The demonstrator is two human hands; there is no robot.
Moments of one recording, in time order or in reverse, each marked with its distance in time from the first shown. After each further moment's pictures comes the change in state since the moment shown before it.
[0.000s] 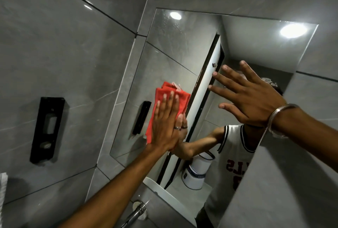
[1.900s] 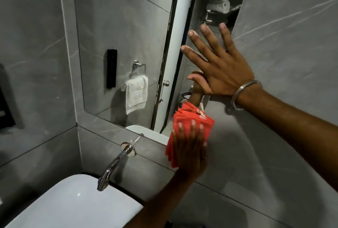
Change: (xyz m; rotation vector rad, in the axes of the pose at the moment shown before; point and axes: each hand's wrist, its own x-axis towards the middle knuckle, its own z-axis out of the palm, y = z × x) left_hand -0.262 0.169 0.056 -0.171 -0.060 -0.010; right_hand -0.100 -0.085 0.049 0.086 0.060 0.195
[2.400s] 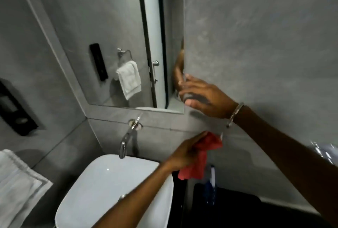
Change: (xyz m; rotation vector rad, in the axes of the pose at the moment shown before) left_hand -0.054 0.020 -0.126 -0.689 -1.260 -0.520; right_hand -0.156 -0.099 -0.055 1.359 -0.275 0.401
